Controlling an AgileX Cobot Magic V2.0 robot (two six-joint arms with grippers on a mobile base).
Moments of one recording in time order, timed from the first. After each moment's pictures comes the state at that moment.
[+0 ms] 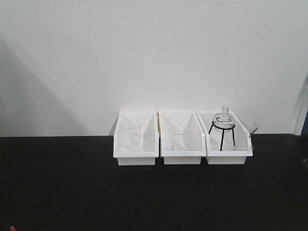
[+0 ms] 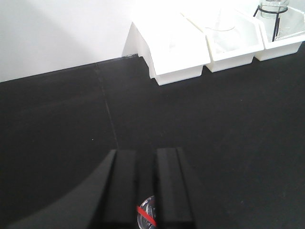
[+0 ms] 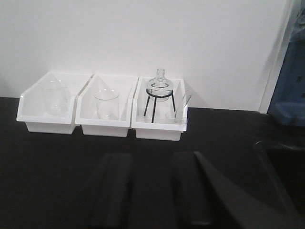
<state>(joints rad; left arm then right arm) -0.18 0.66 -0.69 -0.17 0.50 0.19 0.00 0.54 -0.70 0.18 0.44 -0.26</state>
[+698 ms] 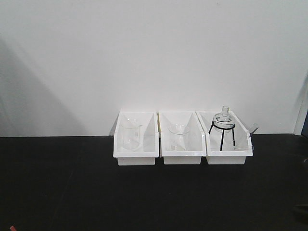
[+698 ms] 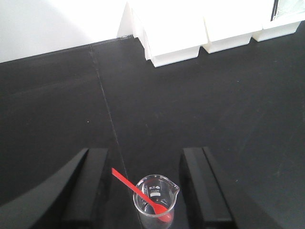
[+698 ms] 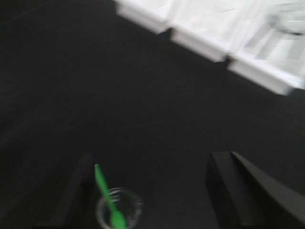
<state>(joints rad) -0.18 0.66 -0.69 -0.17 0.57 0.19 0.00 0.85 -0.70 0.69 0.74 -1.08</state>
